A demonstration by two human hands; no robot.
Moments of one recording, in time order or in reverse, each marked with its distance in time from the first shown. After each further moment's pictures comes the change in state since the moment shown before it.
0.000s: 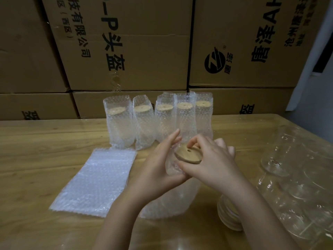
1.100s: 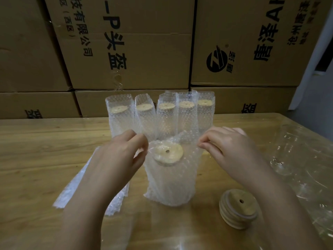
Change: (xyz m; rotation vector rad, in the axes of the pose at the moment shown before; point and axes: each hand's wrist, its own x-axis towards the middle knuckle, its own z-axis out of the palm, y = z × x) left_hand -0.018 0.022 -0.069 0.758 0.123 -0.080; right_hand -0.001 0.015 -0.033 -0.109 0.164 -0.347
